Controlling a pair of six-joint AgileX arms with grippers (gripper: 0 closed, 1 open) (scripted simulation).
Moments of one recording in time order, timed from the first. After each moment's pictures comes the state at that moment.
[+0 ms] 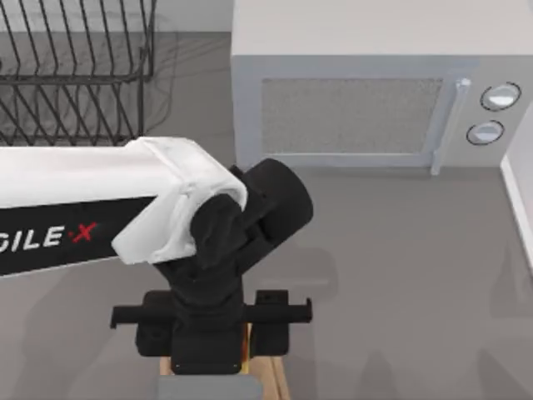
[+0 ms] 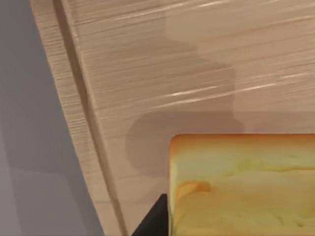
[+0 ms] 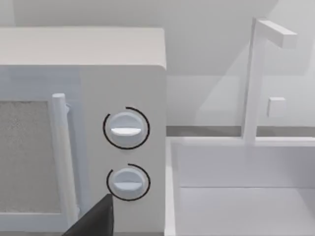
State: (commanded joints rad) left arm -0.85 1.72 1.07 -0.92 0.01 2.31; right arm 0.00 0.00 0.00 0.00 0.00 0.00
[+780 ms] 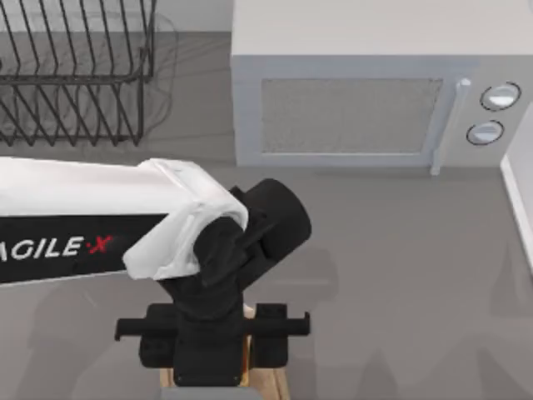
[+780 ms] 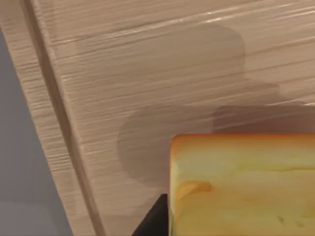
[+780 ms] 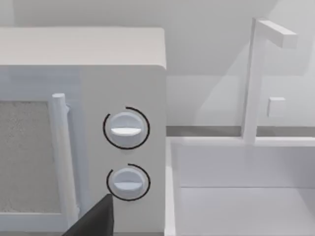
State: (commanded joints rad) left arm -0.85 1.76 1.01 -0.84 0.01 2.31; right arm 0.00 0.00 0.00 0.00 0.00 0.00
